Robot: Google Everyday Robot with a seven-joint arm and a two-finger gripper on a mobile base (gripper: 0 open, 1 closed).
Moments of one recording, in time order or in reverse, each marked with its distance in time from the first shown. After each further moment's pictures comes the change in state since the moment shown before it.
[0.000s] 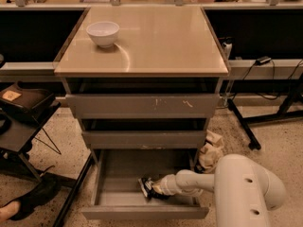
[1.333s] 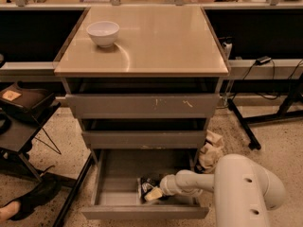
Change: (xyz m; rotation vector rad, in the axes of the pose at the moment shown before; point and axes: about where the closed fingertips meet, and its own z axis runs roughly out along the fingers) arm 0.000 0.000 0.000 0.000 0.000 0.000
